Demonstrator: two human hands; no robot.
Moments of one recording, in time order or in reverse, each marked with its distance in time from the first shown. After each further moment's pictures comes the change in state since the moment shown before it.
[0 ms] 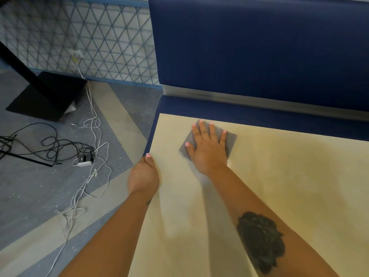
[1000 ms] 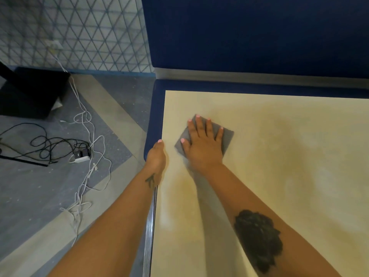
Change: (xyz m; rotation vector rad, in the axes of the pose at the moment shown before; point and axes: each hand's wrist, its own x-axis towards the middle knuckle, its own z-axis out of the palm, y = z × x) left_hand 0.001 -0.031 -0.013 -0.604 -0.330 -0.301; right_hand -0.070 -0.073 0.015 0.065 -0.008 0.140
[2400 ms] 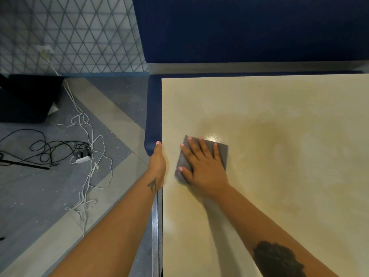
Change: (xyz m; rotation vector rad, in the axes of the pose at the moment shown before) left_hand -0.057 -0.045 -0.031 -0.138 -0.242 -0.133; right_hand -0.126 -0.003 0.026 0.053 0.037 -0.181
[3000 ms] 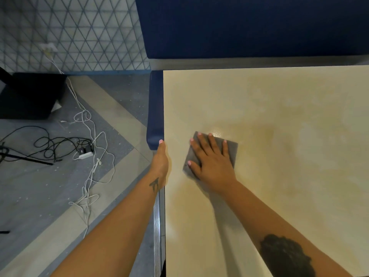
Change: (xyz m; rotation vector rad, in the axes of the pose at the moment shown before) left_hand -0.029 -0.025 -0.010 0.051 -0.016 0.044; right_hand -0.030 0.003 0.005 -0.026 0.032 0.074
